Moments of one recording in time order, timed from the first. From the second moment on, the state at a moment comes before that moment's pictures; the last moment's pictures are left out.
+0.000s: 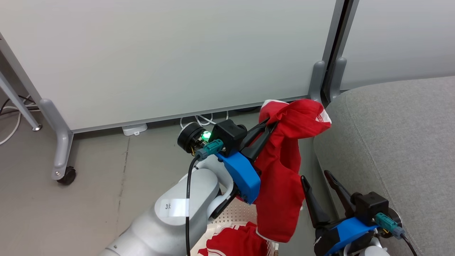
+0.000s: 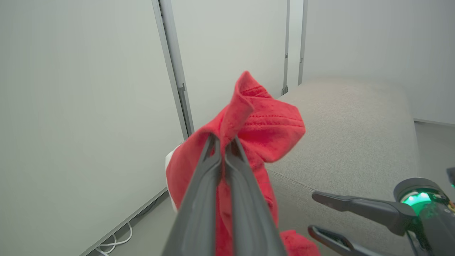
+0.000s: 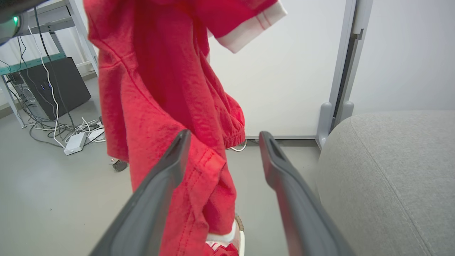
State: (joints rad) left arm -0.76 0.05 -1.00 0.68 -0.68 -0.13 -0.26; right arm -0.13 -0.05 0.16 0.34 0.17 0.13 -0.21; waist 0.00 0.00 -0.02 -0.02
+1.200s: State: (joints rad) left arm -0.78 0.05 -1.06 0.69 -0.74 -0.13 -0.26; right arm -0.43 -0.05 0.44 0.61 0.23 0.13 -0.11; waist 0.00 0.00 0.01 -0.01
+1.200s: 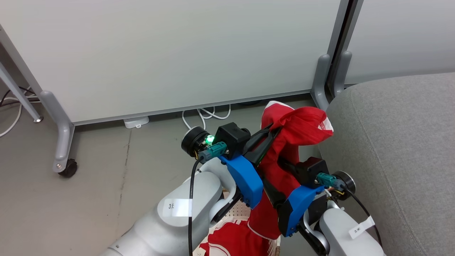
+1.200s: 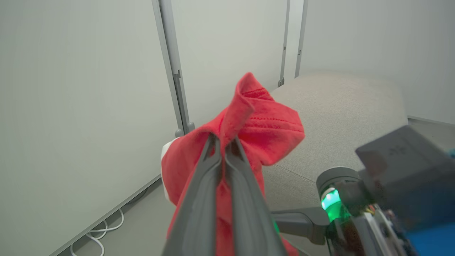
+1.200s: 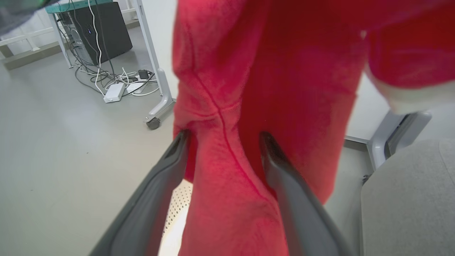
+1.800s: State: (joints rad) left arm -0.78 0.05 -1.06 0.70 -0.76 -0.13 -0.26; right arm -0.49 -0.05 0.45 0.76 0.27 0.13 -0.18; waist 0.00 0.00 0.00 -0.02
